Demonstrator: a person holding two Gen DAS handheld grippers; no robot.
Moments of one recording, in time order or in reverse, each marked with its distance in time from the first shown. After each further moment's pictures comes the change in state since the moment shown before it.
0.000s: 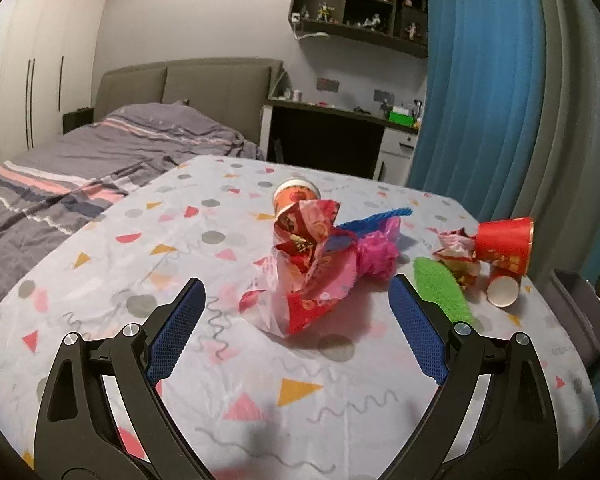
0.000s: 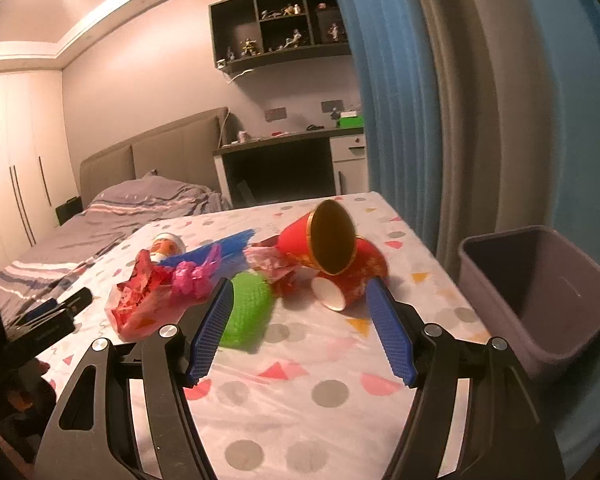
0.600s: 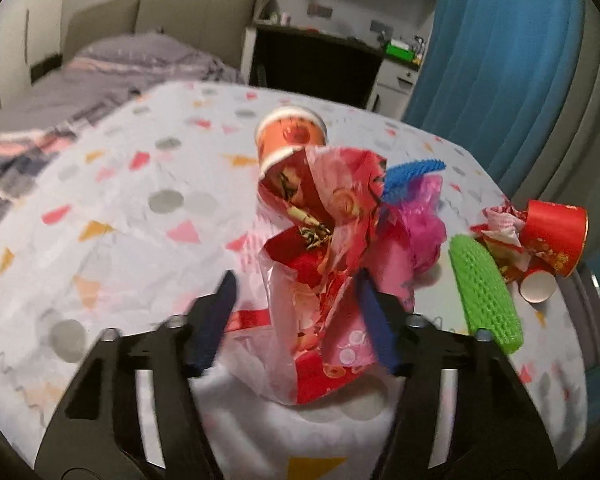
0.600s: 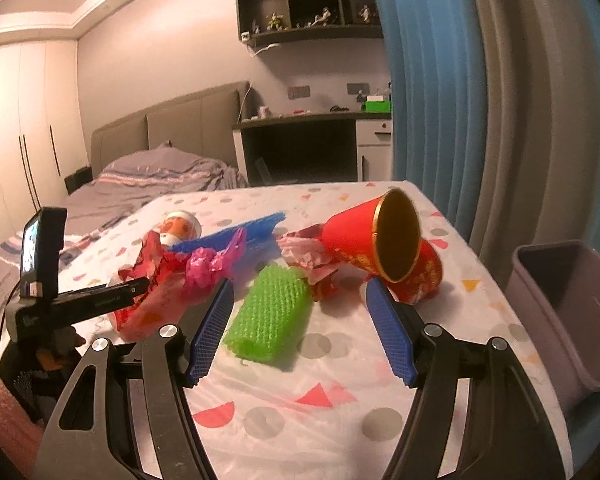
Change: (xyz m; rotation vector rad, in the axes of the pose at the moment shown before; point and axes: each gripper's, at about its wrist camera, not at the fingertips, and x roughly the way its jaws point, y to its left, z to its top) left arm 0.112 0.014 0.013 -0.032 0.297 -0.096; right arm 0.061 0.040 0.003 -0.081 0.085 0.028
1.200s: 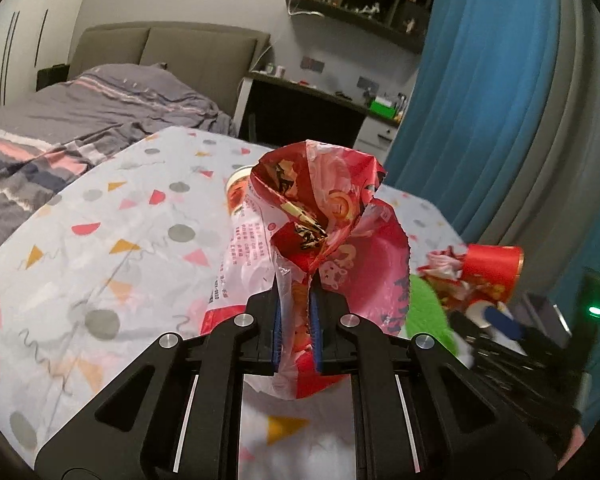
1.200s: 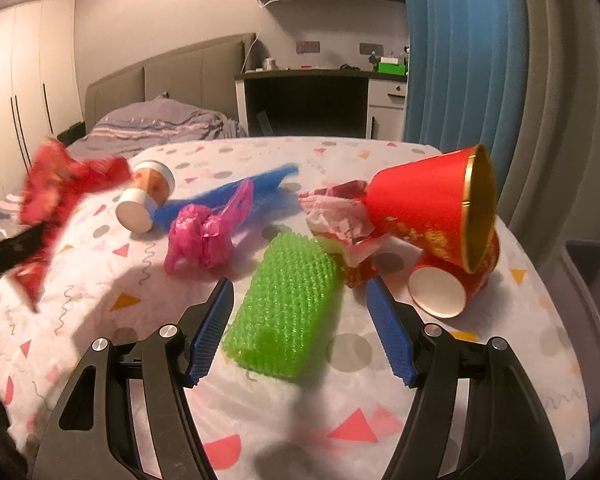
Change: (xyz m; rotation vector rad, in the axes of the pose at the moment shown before) left arm -0.087 -0.002 -0.021 -0.062 -0.218 -0.080; right arm 0.075 0.027 -0.008 -0.060 0.168 -0.022
